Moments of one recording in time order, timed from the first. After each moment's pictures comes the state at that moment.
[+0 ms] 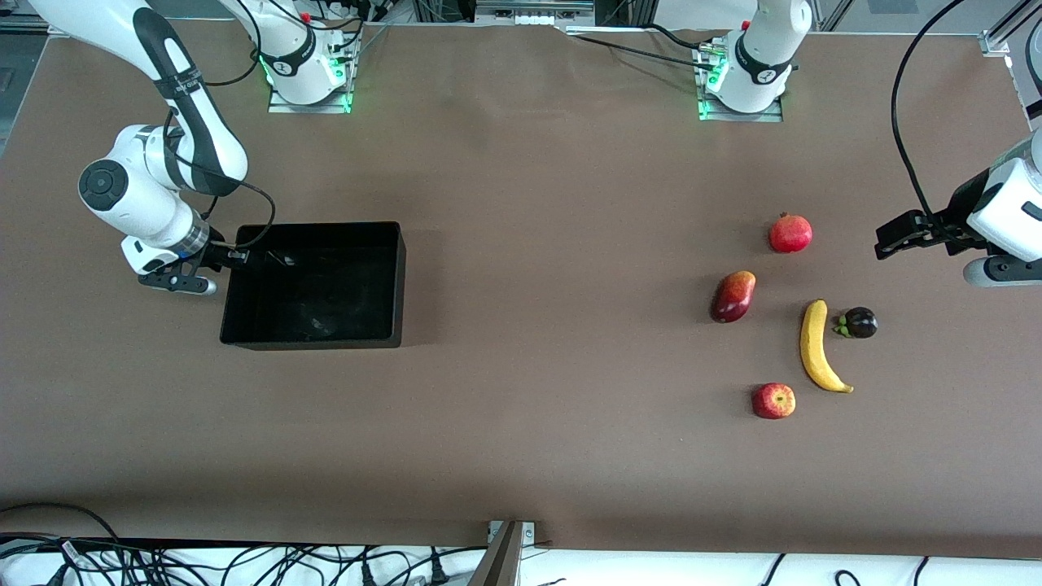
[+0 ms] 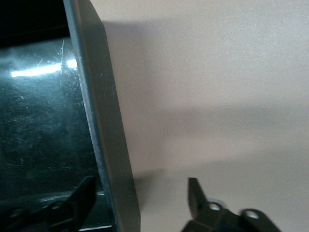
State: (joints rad) left arm 0.23 0.15 -0.27 -1.51 0.06 1.63 -0.11; right arm -0.10 0.25 0.02 -2.35 -0.02 2.61 0.06
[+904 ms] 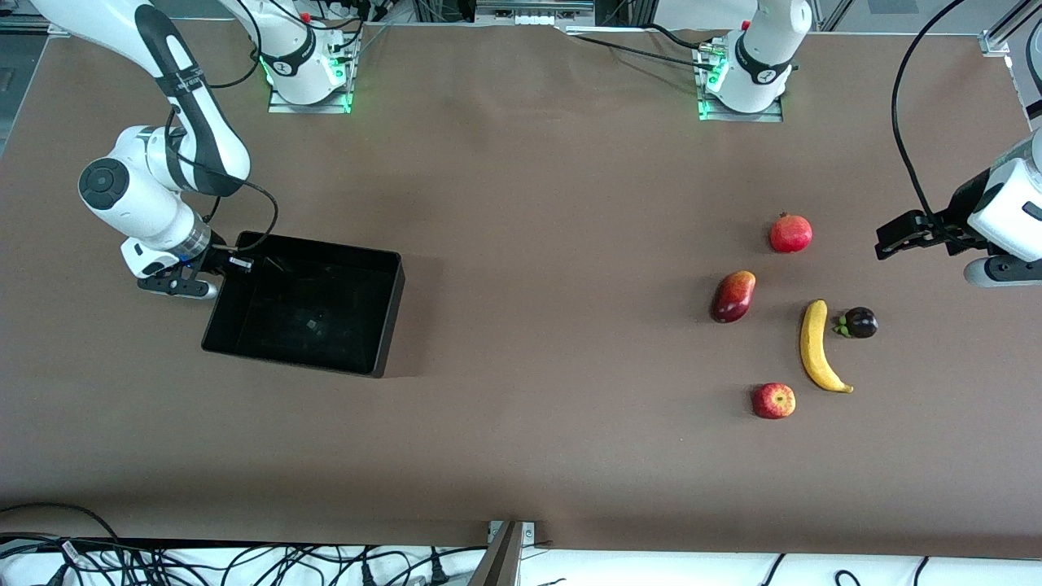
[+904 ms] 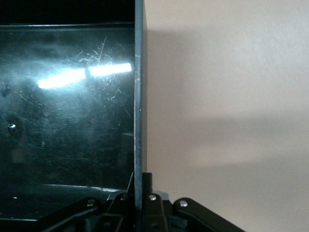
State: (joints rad) left arm 0.23 0.15 -0.27 -1.51 0.06 1.63 -0.11; right arm -0.10 0.24 0.05 -2.32 -0.02 2.62 0.08
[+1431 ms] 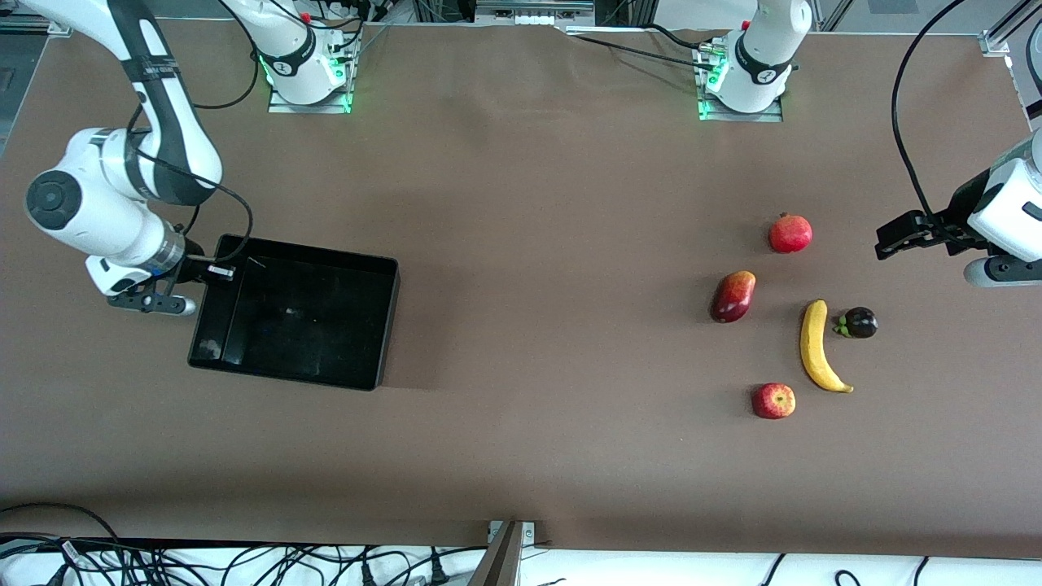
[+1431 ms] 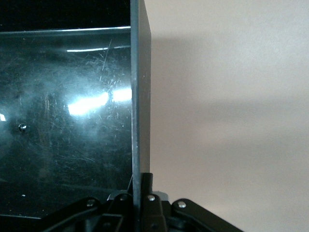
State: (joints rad) left arm 0.23 0.15 -0.27 -1.51 0.06 1.63 -0.11; right arm -0.10 0.24 0.06 -2.06 0.00 2.25 0.08
